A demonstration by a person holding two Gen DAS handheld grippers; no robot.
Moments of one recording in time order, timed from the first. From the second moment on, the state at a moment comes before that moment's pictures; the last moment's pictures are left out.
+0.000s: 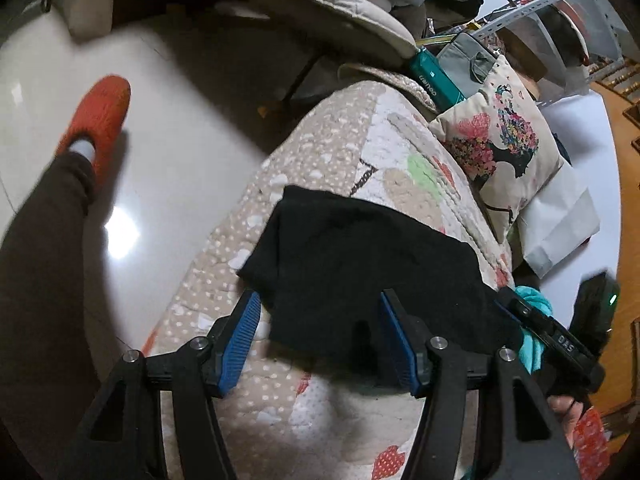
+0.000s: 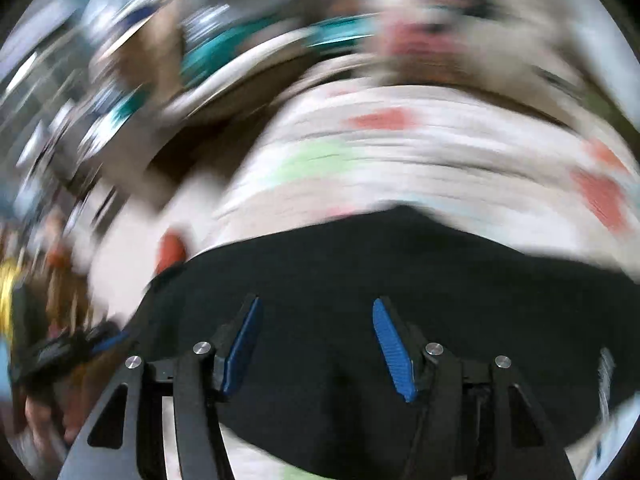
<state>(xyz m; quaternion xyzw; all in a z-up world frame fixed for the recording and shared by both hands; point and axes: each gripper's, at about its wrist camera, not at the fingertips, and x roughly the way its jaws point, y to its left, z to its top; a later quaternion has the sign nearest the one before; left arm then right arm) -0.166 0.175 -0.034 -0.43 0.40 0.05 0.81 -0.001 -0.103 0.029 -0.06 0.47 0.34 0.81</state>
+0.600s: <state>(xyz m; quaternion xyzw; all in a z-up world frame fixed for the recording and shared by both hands) -0.149 0.192 -0.086 -0.48 0.37 0.01 0.80 -0.010 0.172 -0.065 -0.39 0.49 0.49 0.61</state>
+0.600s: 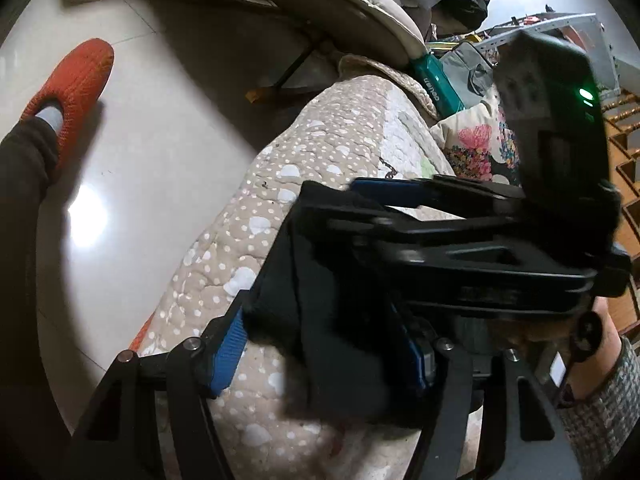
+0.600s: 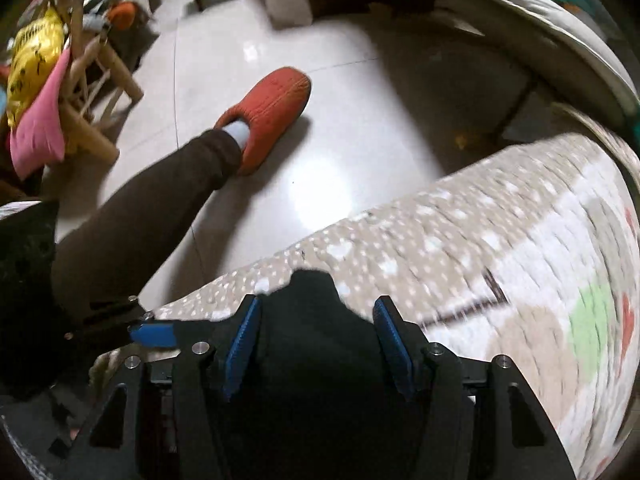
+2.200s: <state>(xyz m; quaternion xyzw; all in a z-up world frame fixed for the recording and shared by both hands) -0.054 -0.078 0.052 -0.18 0.48 -0.16 0.84 0.101 -0.222 0.013 -0.05 0.53 0.23 0.81</state>
